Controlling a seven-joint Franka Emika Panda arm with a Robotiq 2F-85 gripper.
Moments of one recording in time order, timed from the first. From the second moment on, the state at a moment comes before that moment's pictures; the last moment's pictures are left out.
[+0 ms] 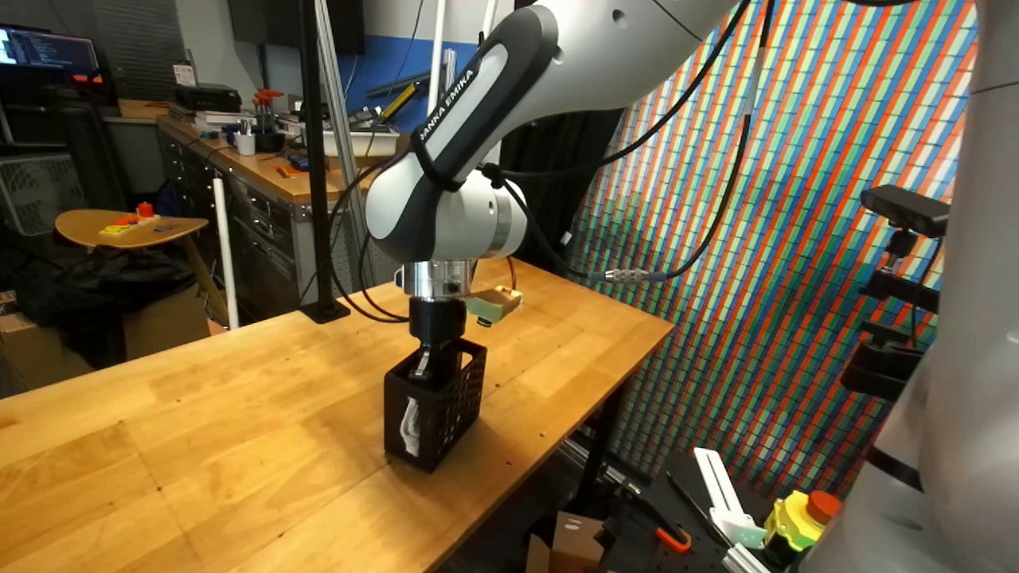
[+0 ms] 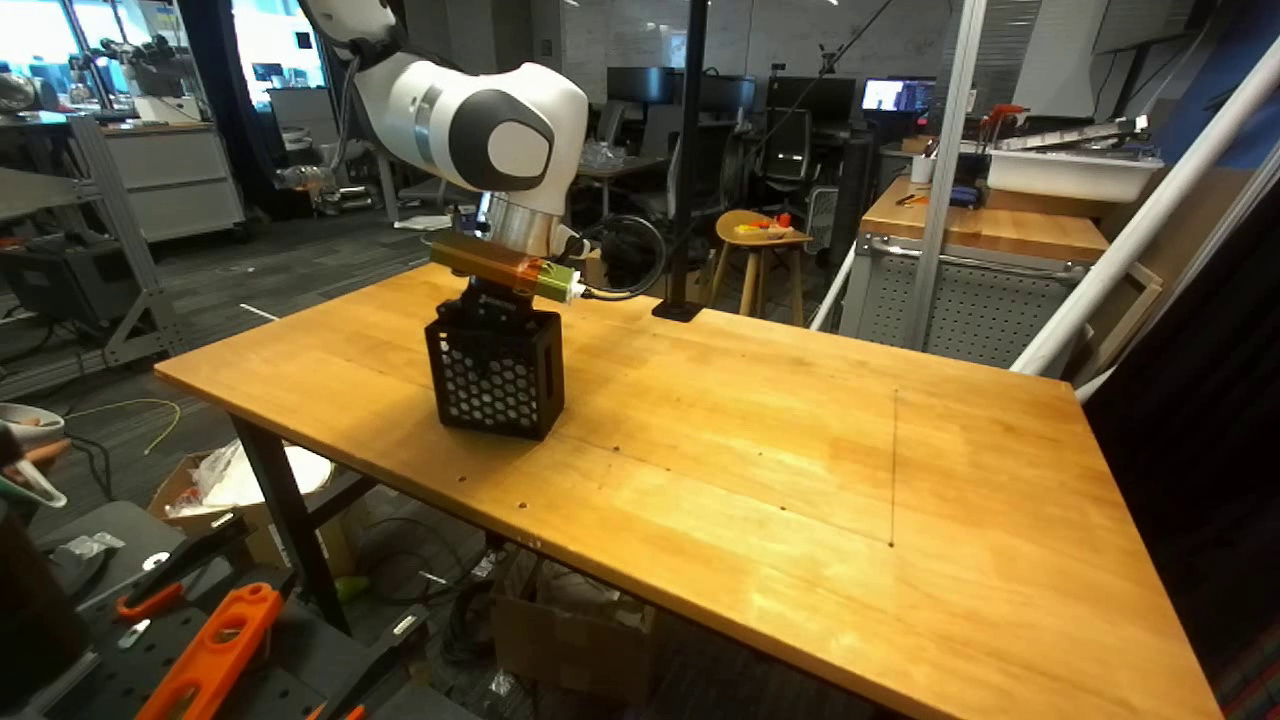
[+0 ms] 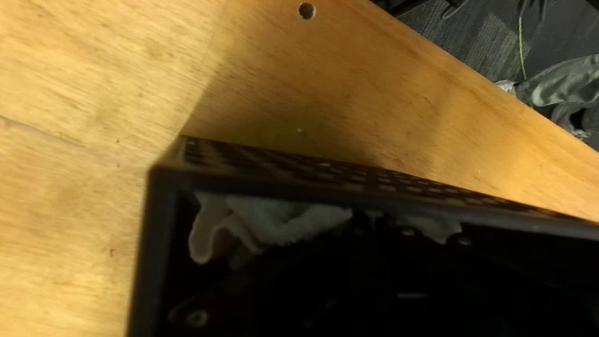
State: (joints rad) arm -0.03 0.30 0.06 -2.24 0.20 2.26 -0.62
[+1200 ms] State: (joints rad) arm -0.04 0.31 0.06 -2.25 0.21 2.26 -0.56
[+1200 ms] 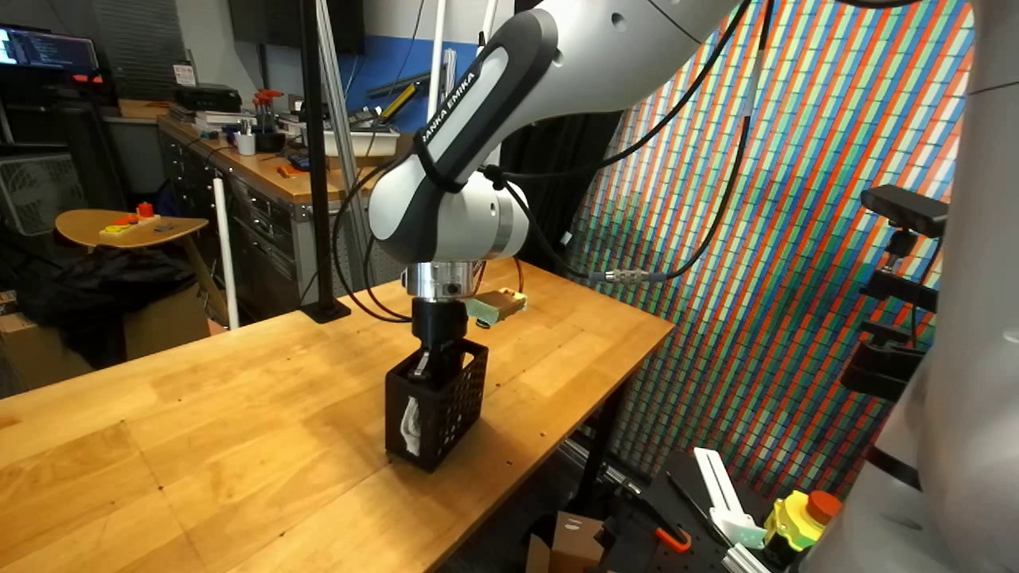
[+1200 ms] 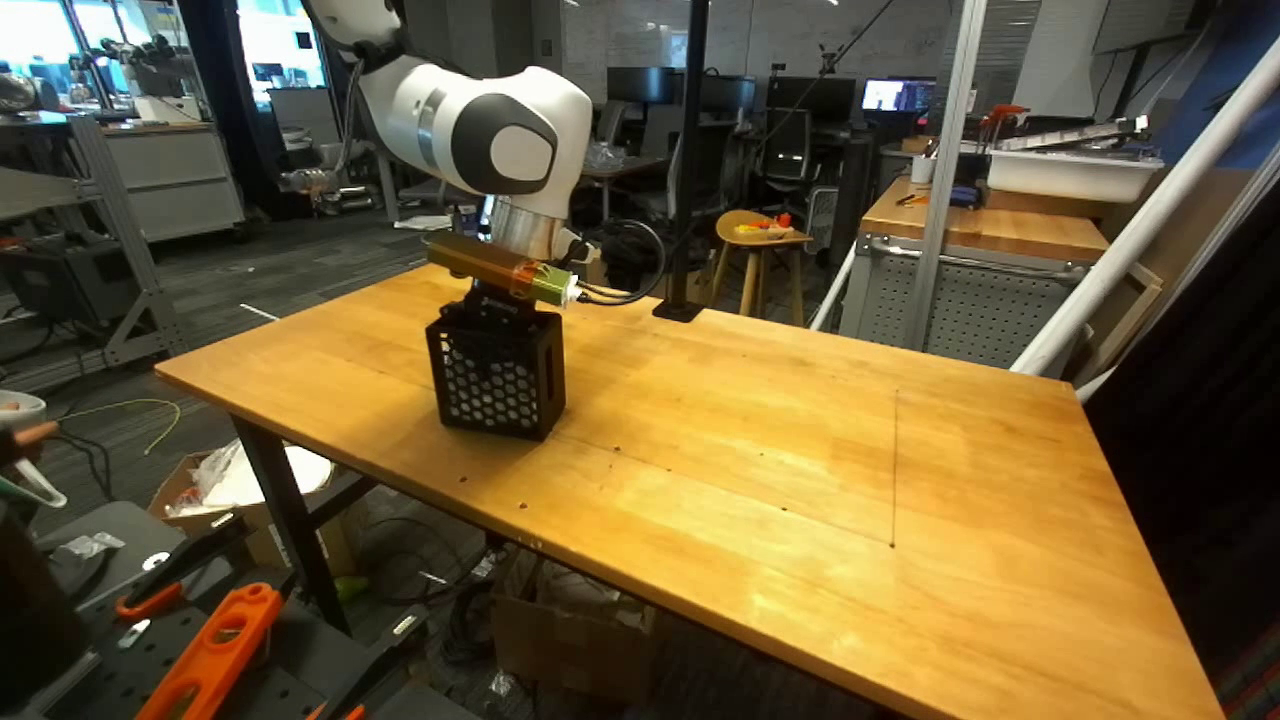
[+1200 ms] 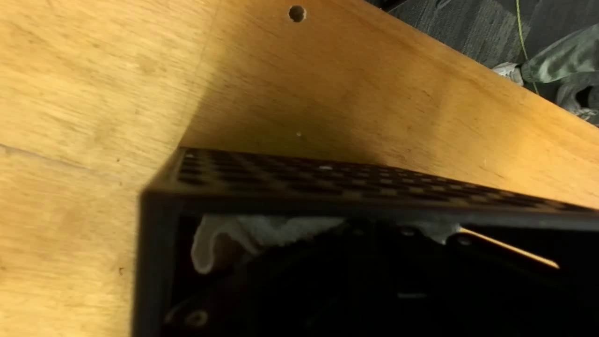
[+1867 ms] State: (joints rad) arm -0.05 0.15 0.03 -2.33 0.12 2.22 -0.44
